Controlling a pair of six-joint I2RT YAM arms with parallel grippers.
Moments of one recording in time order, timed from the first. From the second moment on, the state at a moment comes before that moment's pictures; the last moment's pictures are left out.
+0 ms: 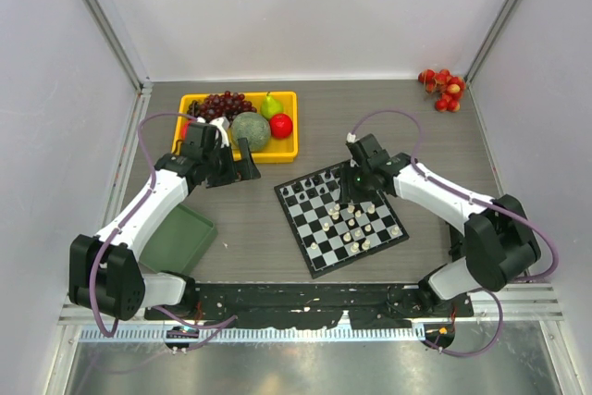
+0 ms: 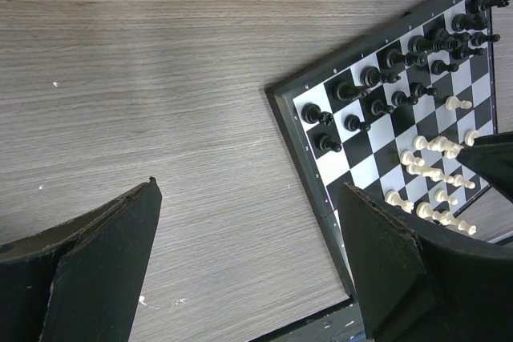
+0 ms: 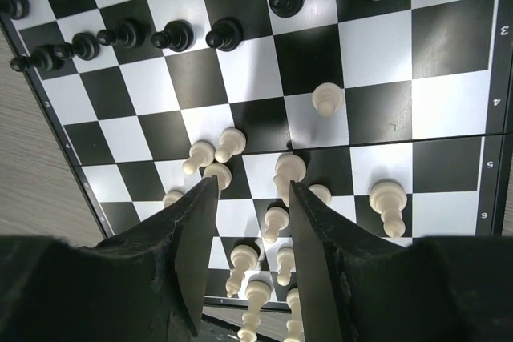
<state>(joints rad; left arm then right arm) -0.29 1.30 0.97 -0.53 0.21 -0.45 0.54 1.46 0.96 -0.55 -0.05 0.44</state>
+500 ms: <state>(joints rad) -0.29 1.30 0.97 -0.53 0.21 -0.45 0.55 1.55 0.97 -0.58 -0.03 0.39</state>
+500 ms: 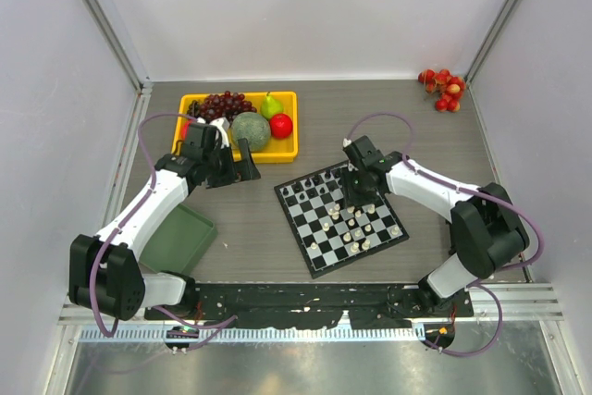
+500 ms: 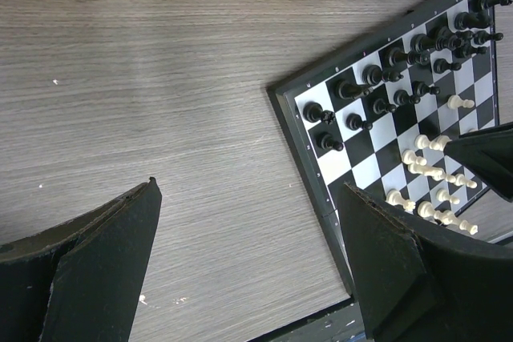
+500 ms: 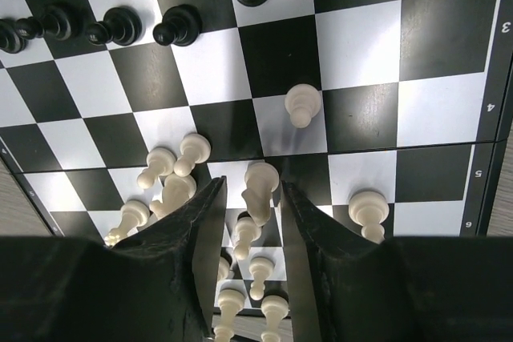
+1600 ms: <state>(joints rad) -0.29 1.29 0.96 -0.53 0.20 -0.45 0.55 1.10 0.84 -0.68 0.11 0.45</state>
